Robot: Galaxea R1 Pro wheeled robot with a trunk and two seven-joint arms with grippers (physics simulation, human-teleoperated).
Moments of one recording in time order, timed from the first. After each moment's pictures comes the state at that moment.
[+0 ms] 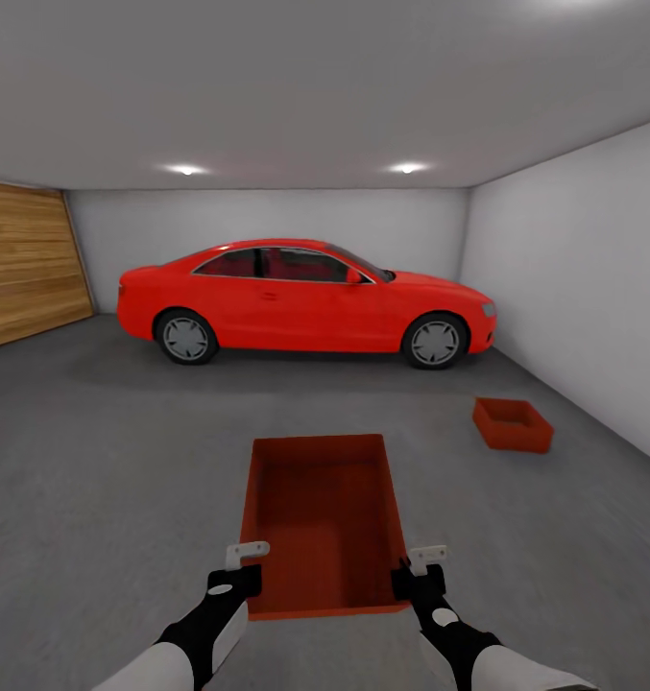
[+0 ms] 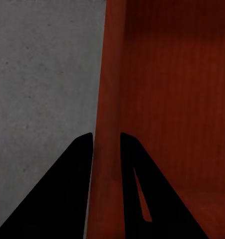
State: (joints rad) left arm -0.60 -0.14 -0.01 -0.28 0.07 0.02 0.26; right arm -0.65 0.09 0.10 -0.06 0.06 -0.37 -0.13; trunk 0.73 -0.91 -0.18
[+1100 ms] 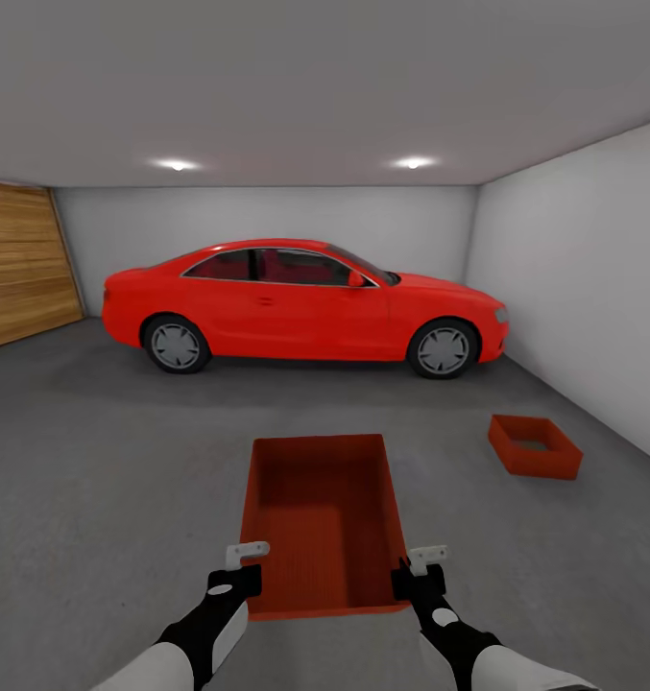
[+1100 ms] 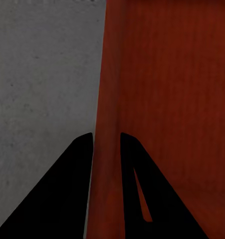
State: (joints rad) left arm -0.60 -0.14 -0.01 -0.28 0.07 0.02 0.26; right arm -0.65 0.09 0.10 -0.06 0.06 -0.36 -0.13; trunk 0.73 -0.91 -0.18
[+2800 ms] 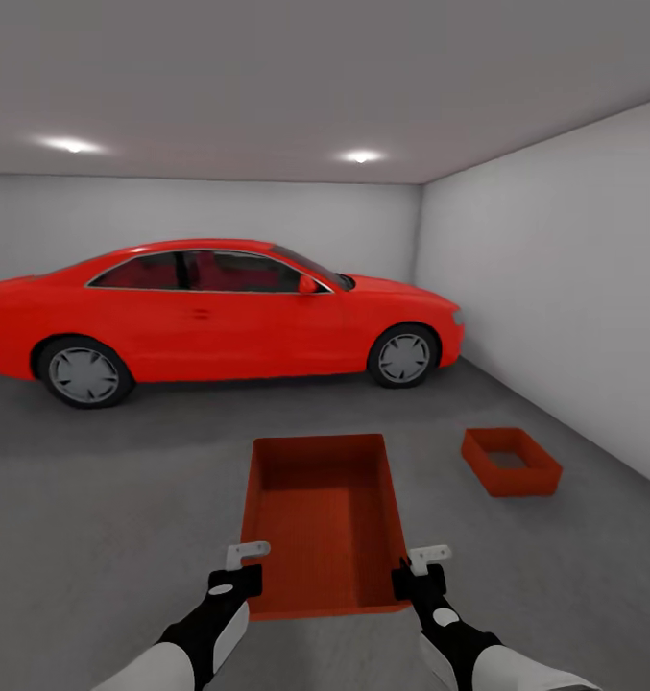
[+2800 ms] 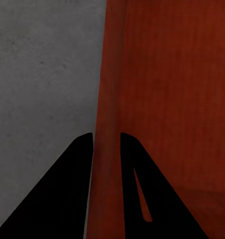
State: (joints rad) left arm -0.60 -0.15 -0.01 -0.28 0.07 0.02 0.26; right arm -0.65 0.09 0.10 -0.06 0.06 -0.36 -0.13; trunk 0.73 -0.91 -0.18
